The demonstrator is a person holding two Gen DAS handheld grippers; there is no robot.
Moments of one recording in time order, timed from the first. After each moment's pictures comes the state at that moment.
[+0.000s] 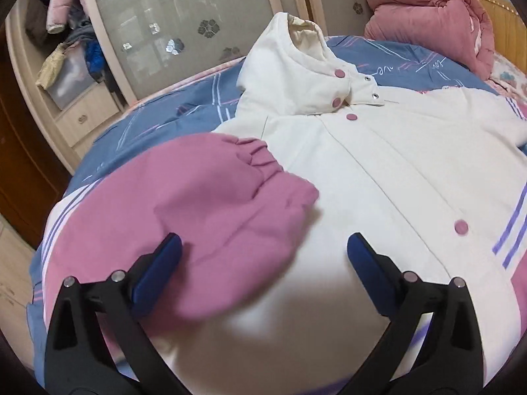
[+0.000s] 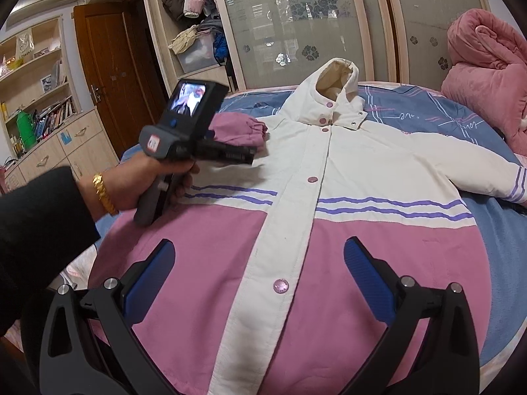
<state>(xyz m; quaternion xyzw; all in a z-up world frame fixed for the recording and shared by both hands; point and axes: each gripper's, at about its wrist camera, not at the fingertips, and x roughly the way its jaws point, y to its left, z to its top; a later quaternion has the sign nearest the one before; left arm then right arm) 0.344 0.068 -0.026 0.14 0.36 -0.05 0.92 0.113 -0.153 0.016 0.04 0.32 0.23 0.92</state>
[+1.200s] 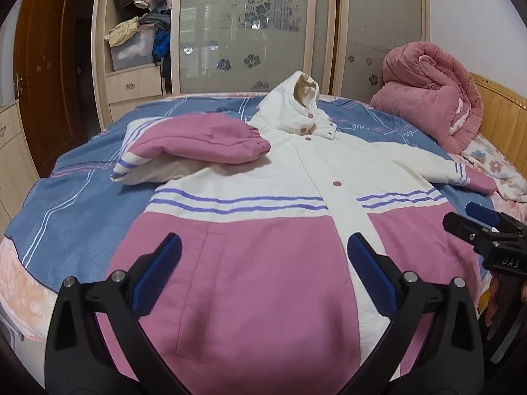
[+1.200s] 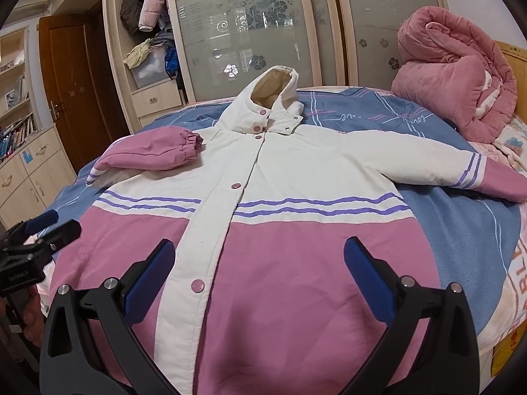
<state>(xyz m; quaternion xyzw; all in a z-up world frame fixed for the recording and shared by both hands) 0.103 0.062 0.008 -0.02 0.29 -0.02 0.96 0.119 -0.205 0.008 0.05 0.30 0.13 0.94</state>
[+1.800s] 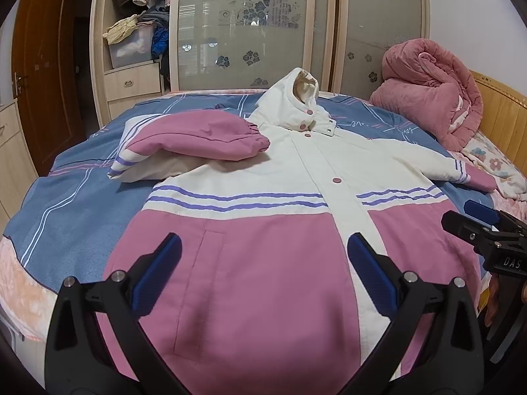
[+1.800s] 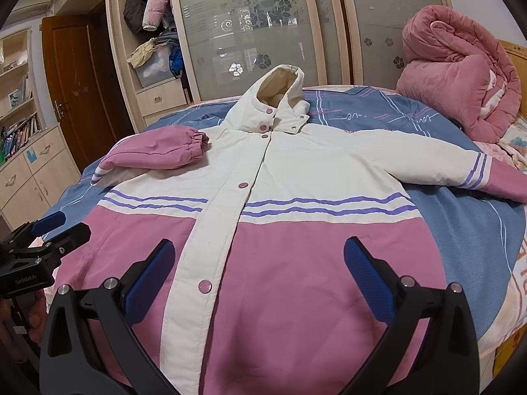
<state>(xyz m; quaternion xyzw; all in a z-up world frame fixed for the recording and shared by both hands) 0.105 0.059 0.006 -0.02 0.29 -0.02 0.96 0.118 -0.200 0.007 0.05 0.30 0.14 0.94</state>
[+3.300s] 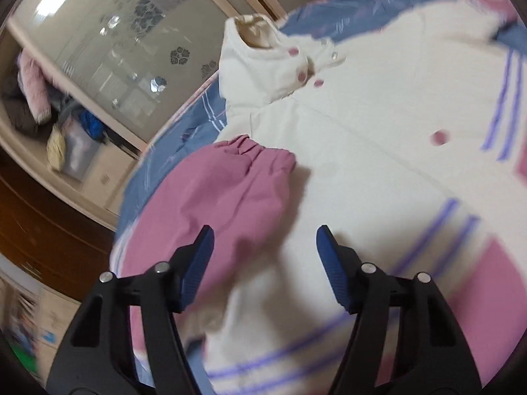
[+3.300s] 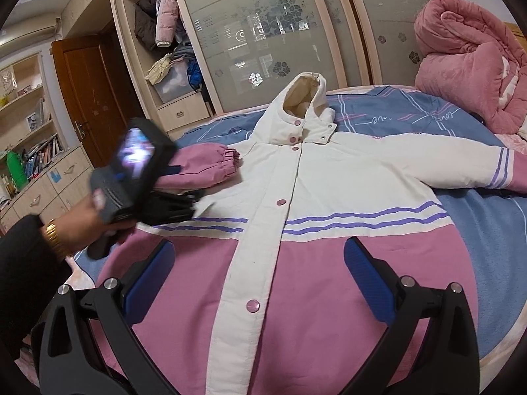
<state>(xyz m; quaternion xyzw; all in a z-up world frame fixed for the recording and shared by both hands) 0.314 0.033 -0.032 0.37 0.35 -0.04 0.86 0.123 -0.186 0.029 0.11 0.30 0.19 0.93</state>
